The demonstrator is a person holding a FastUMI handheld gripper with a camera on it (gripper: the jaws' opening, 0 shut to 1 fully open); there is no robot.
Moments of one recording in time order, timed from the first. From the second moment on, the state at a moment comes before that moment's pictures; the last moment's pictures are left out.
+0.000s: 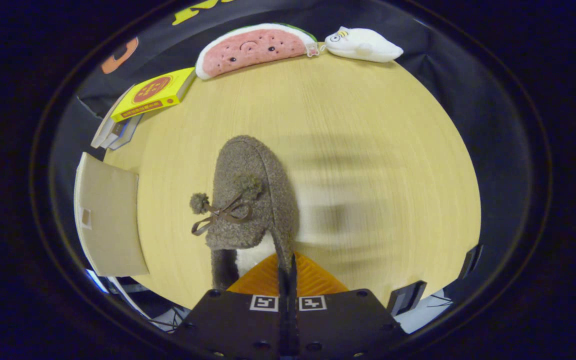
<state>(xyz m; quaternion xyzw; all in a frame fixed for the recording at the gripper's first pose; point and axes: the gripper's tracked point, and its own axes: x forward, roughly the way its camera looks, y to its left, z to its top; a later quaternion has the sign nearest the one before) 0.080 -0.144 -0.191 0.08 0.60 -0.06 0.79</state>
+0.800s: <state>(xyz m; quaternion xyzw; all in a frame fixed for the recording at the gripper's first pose) 0.065 0.067 -0.026 0.13 0.54 0.02 0.83</state>
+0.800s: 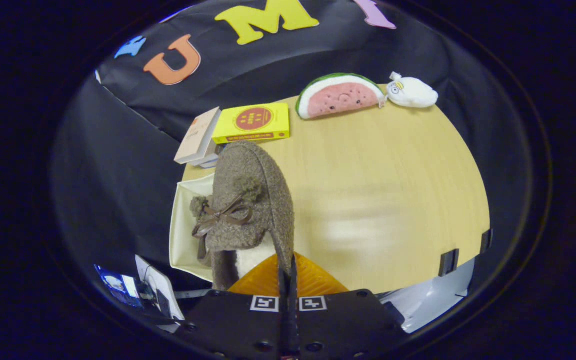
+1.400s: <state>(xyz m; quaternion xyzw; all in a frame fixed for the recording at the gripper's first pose) 0.102 0.220 -0.083 0.10 0.49 0.01 0.86</state>
